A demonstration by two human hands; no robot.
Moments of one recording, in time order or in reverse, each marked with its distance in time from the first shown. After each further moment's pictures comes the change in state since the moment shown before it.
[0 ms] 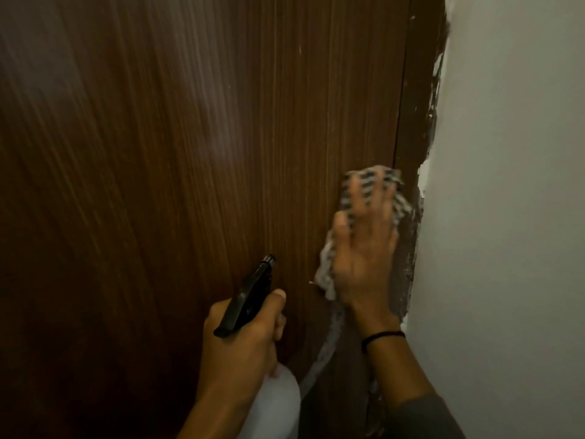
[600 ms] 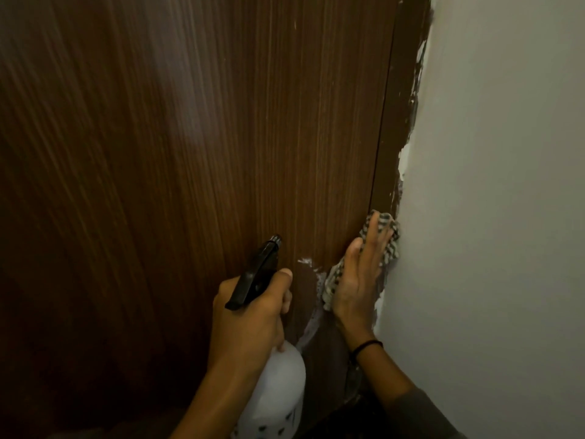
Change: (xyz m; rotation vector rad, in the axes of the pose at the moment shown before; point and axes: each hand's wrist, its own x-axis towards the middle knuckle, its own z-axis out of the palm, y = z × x) left_hand -0.006 0.002 0.008 0.002 -0.090 0.011; right_hand -0.065 0.013 0.001 0.256 0.065 0.451
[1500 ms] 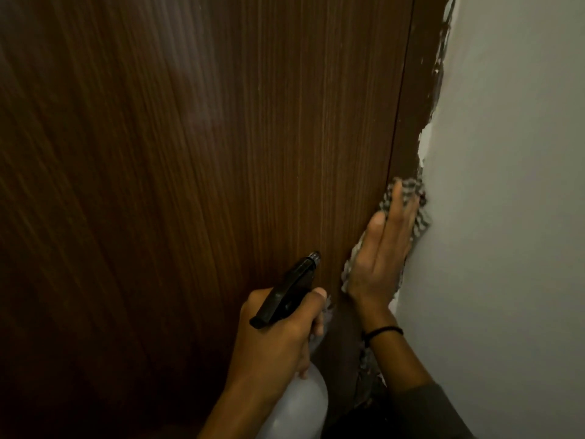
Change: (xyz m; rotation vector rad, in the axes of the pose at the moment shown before) left_hand 0.011 -0.029 0.016 0.037 -0.196 -0.050; right_hand 0.036 0.011 0.006 -0.072 0.138 -0.161
